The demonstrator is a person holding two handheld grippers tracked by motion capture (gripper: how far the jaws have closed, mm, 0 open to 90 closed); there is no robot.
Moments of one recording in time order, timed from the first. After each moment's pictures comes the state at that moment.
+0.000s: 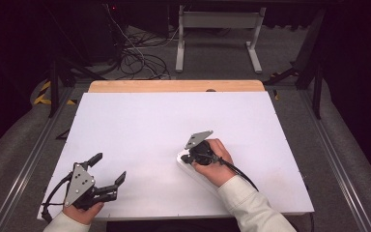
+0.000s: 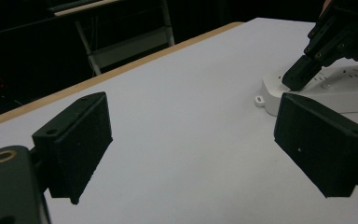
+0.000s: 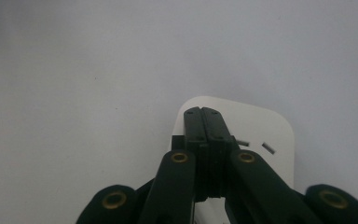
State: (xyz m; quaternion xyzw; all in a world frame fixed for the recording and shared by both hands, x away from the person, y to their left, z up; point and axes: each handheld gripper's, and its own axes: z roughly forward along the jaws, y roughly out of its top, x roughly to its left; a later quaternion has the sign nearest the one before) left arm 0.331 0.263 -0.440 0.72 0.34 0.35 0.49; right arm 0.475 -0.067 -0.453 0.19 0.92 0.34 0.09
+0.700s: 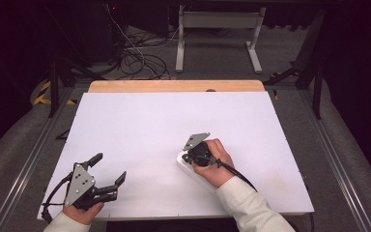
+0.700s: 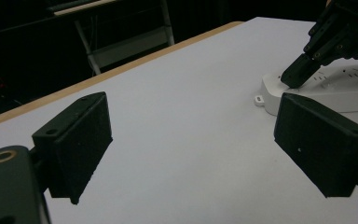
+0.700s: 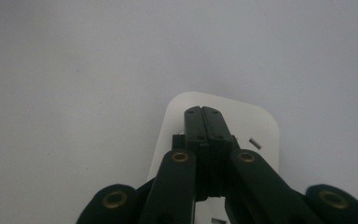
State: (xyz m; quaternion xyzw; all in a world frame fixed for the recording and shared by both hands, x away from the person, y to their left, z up) left arm 0.330 0.263 -0.441 0.72 0.34 0.35 0.49; right arm 0.470 -0.063 -0.451 0.19 0.92 0.32 0.13
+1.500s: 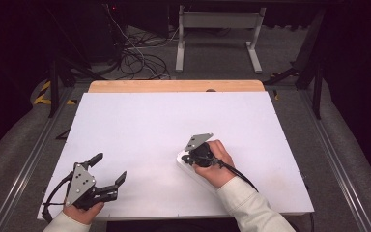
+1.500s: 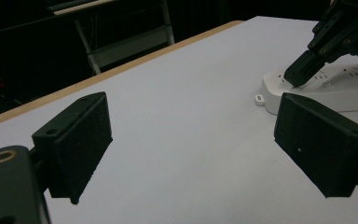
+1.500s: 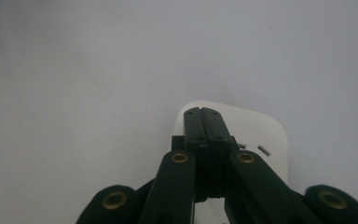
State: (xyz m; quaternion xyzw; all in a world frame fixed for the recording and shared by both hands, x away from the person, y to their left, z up) left arm 0.331 0.263 -0.441 0.72 0.34 0.35 0.49; right arm 0.468 -0.067 -0.451 0.19 0.91 0.36 0.11
